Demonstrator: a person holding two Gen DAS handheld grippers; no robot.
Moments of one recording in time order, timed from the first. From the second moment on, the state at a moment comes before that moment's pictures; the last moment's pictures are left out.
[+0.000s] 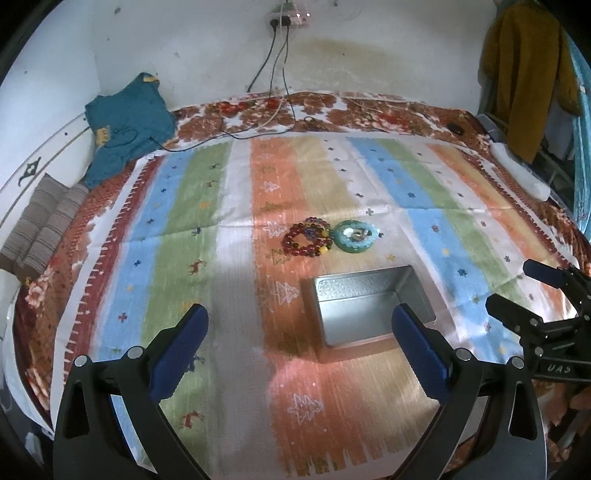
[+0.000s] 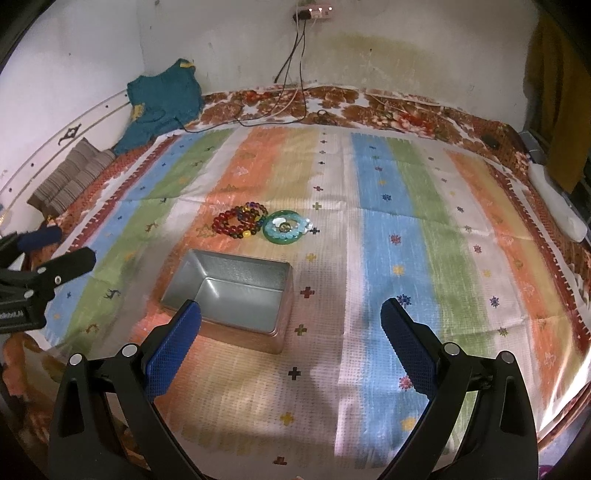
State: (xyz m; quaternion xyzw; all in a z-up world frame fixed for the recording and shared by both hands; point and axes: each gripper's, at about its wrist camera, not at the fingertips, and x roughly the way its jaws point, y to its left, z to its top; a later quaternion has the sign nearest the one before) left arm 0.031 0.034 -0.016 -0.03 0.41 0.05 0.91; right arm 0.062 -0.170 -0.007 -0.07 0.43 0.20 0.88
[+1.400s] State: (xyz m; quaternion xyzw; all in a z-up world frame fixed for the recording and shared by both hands) left arm 0.145 0.055 -0.034 -0.05 0.47 0.07 0.88; right arm 0.129 -0.134 -0.032 -0.09 0.48 0.20 0.85
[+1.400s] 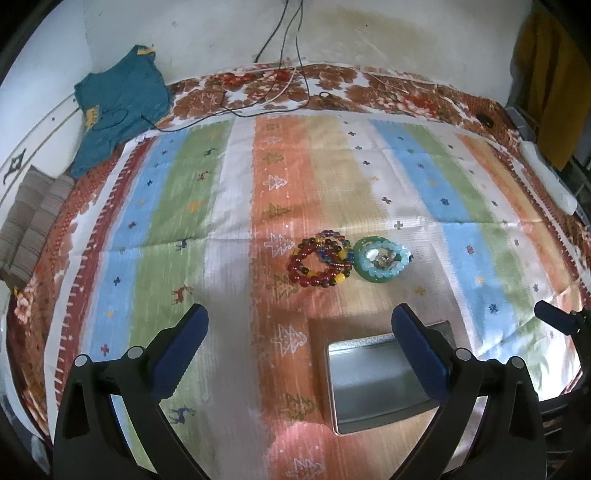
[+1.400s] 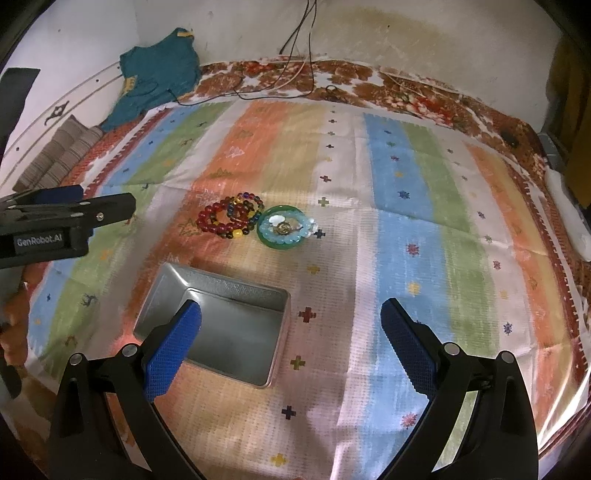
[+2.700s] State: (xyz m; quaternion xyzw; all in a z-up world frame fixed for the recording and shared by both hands) left arm 0.240 0.062 -0.088 -0.03 0.54 0.09 0.84; right arm 0.207 -0.108 -0.078 -0.09 0.54 0.19 0.81
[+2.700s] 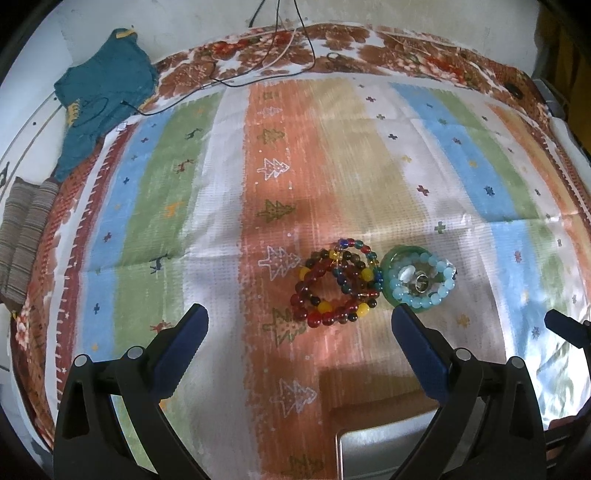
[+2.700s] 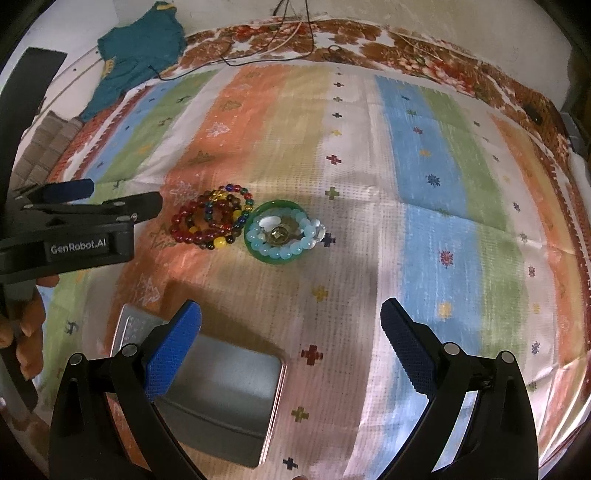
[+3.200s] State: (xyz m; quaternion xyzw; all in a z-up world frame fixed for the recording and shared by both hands) left arm 0.273 0.058 -0.114 -0.01 0.56 0.07 0.82; right arm 0.238 -0.103 -0.098 -0.08 0.56 0.17 0.81
